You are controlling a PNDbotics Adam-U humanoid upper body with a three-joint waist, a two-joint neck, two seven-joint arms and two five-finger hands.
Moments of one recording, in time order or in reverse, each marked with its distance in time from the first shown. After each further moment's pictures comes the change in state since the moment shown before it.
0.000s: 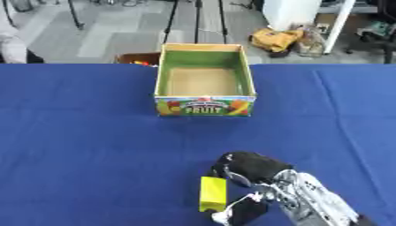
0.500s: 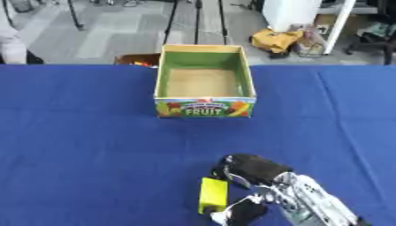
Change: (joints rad) left arm 0.000 0.000 0.000 0.000 -0.001 0.002 -0.002; right arm 0.000 0.001 -0.001 0.005 -0.030 0.024 -0.026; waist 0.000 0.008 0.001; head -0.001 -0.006
